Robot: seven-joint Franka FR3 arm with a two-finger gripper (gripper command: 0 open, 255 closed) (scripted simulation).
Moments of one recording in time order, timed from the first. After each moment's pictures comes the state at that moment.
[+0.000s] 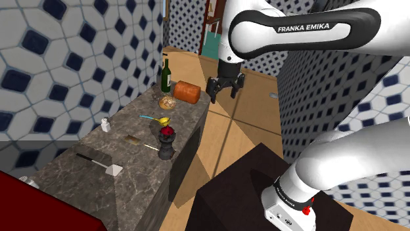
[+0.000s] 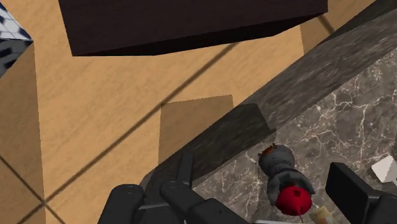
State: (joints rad) arm -0.04 -0.52 0.25 -2.40 0.06 1.83 0.38
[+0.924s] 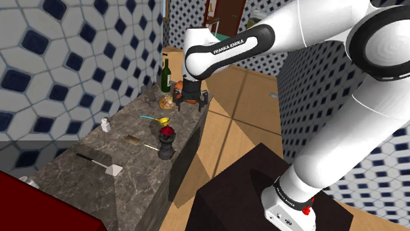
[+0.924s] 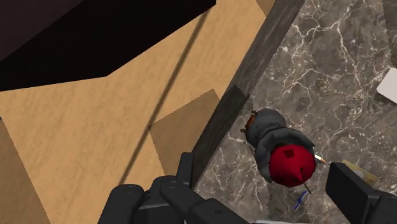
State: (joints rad) arm -0.10 0.01 0.37 -2.20 0.02 2.15 0.86
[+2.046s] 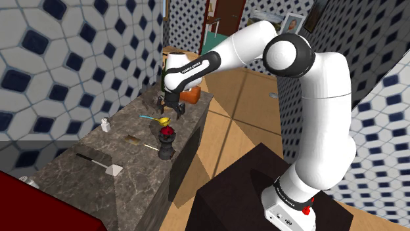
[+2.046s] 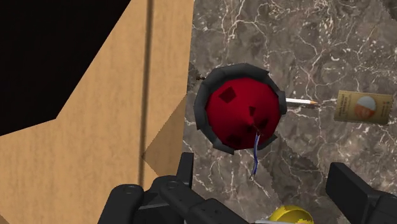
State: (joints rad) arm -0.04 0.59 0.27 -1.77 -0.07 2.31 1.24
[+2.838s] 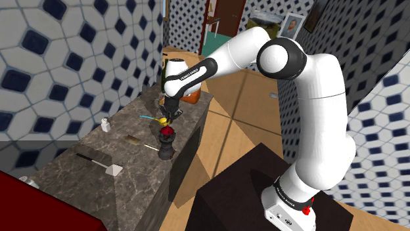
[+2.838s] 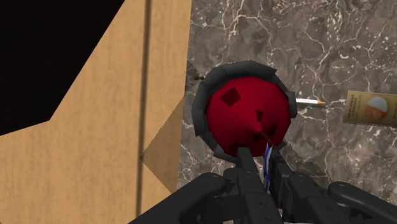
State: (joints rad) arm -0.03 0.65 0.26 -1.76 -0.08 2.36 1.24
